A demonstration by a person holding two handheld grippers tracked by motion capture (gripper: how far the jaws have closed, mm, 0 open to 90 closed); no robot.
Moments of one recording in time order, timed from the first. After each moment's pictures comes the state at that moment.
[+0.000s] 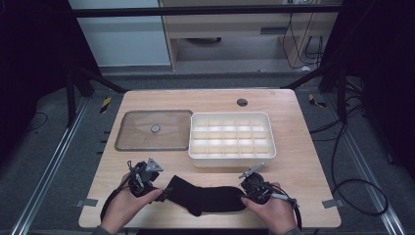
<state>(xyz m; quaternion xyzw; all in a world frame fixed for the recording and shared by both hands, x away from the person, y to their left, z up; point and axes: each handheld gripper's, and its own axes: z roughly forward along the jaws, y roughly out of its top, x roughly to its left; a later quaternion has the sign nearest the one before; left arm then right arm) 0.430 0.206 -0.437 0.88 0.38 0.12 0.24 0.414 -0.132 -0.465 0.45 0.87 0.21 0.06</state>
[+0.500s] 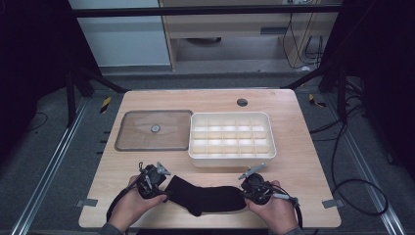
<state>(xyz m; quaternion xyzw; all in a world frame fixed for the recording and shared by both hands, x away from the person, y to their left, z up) 0.438 0.192 -0.464 0.91 0.37 0.09 0.17 0.412 -0.134 -0.462 0.42 0.88 0.22 0.07</state>
